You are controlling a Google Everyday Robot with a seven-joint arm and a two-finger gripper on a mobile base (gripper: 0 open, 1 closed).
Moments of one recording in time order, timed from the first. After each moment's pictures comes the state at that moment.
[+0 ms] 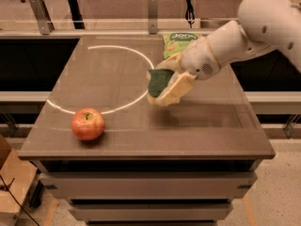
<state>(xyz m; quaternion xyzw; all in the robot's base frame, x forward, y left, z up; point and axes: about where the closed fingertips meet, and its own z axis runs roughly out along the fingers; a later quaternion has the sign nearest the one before) 0.564 -0.037 0.895 -0.64 0.63 0.27 0.34</state>
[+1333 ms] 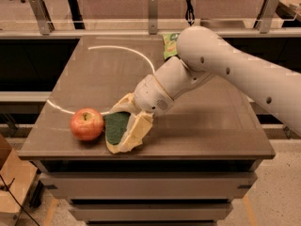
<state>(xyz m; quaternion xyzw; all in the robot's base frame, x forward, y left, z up) 0.466 0.074 0.834 -0.71 0.55 0.38 0.24</state>
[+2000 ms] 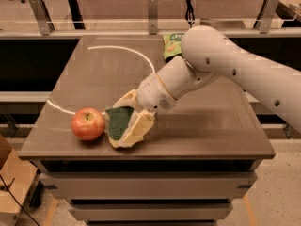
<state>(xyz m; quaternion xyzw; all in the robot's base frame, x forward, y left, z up) 0.478 0.068 0.834 -0.70 0.56 0.34 0.26</state>
